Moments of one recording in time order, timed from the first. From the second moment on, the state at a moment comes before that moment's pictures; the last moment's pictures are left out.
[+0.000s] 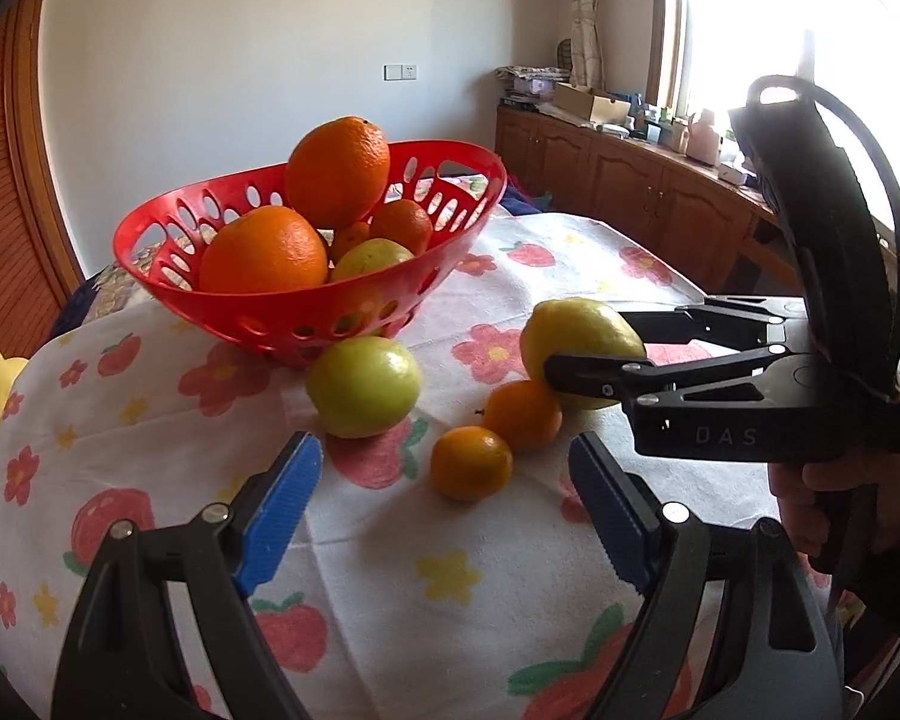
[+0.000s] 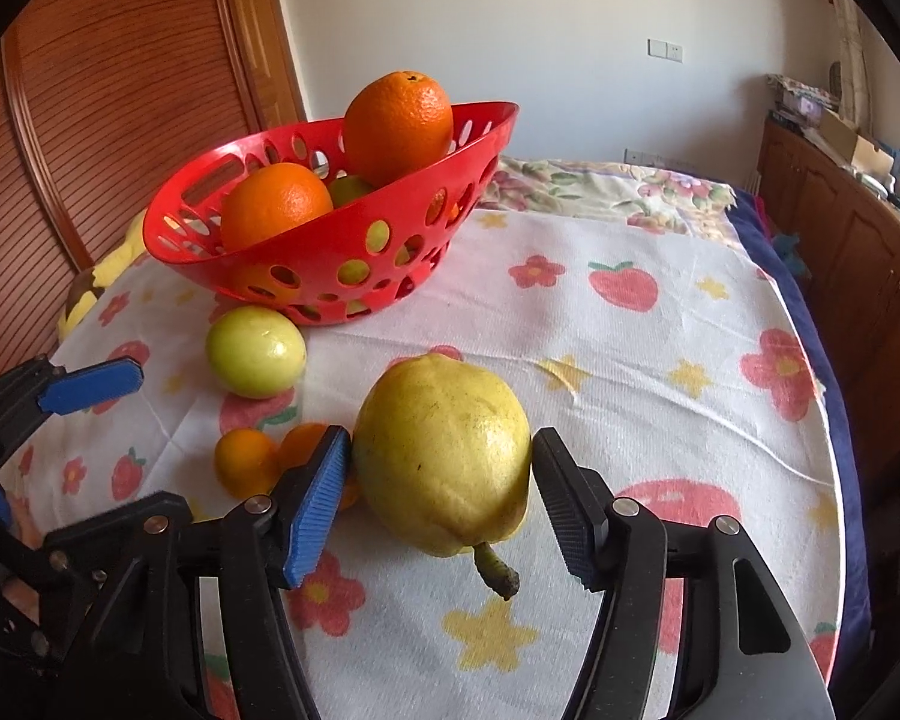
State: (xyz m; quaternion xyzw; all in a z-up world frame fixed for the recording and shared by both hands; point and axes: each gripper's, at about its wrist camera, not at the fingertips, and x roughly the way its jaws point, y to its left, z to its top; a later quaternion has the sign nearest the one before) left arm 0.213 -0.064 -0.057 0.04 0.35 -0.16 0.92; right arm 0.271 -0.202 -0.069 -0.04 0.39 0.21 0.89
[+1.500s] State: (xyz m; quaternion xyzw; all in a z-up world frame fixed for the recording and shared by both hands) left arm 0.219 -0.056 -0.070 0.03 0.39 -0.20 0.90; right arm 0.239 -0.211 -0.075 -0.07 0.36 0.20 0.91
